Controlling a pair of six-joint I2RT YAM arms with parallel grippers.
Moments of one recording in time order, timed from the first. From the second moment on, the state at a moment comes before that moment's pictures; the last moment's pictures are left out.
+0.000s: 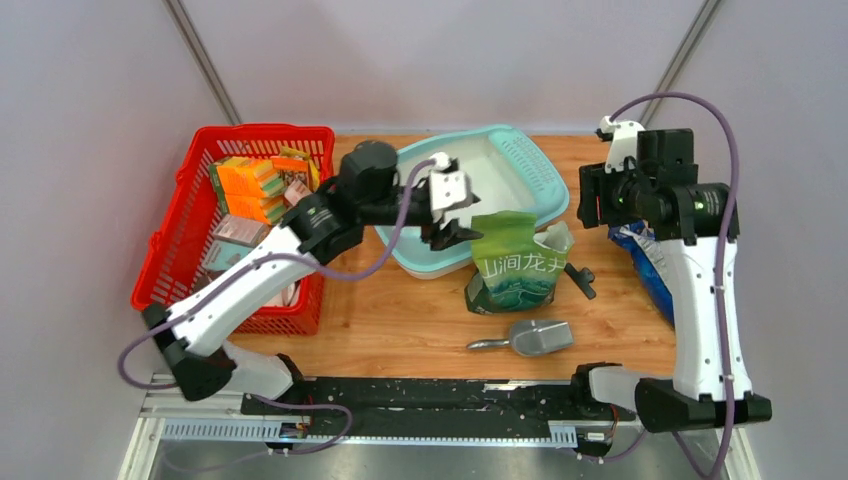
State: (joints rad) left arm -0.87 1.46 1.63 -0.43 0.56 0.38; right arm 0.08 1.27 1.73 -1.30 -0.06 -0.11
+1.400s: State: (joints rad) left arm -1.29 2.02 1.47 -0.23 0.04 0.09; right arm 0.07 0.85 1.54 -1.06 -0.11 -0.03
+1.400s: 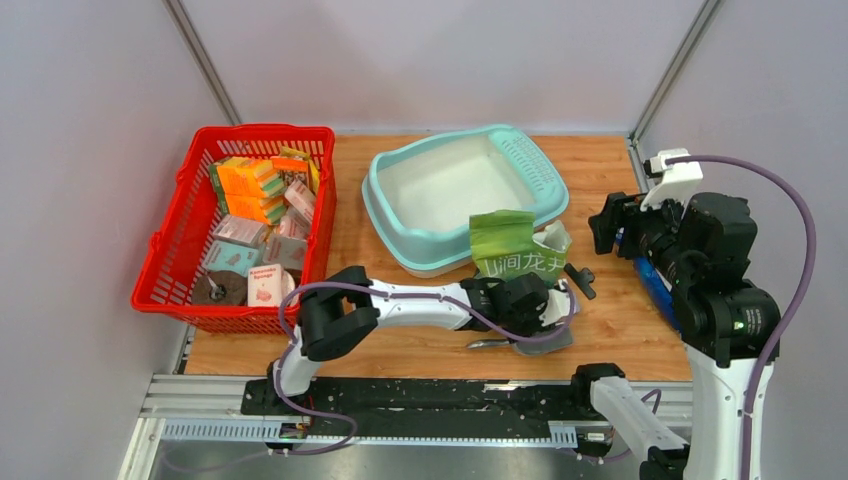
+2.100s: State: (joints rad) left arm -1.29 2.08 1.60 -0.37 0.23 0.14; right arm 0.07 0.87 1.59 -1.06 -0.06 -0.03
